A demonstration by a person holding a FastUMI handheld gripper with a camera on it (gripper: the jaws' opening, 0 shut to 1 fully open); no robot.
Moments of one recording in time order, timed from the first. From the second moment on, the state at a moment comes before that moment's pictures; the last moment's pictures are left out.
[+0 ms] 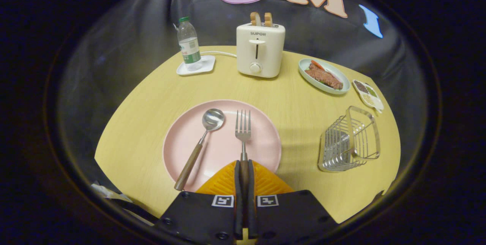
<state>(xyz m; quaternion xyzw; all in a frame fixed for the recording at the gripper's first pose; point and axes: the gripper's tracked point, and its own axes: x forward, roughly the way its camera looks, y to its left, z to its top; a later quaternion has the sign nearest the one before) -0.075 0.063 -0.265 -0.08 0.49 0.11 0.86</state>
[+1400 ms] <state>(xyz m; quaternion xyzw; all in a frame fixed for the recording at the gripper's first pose) -0.049 -0.109 -0.174 -0.07 0.57 0.11 0.81</state>
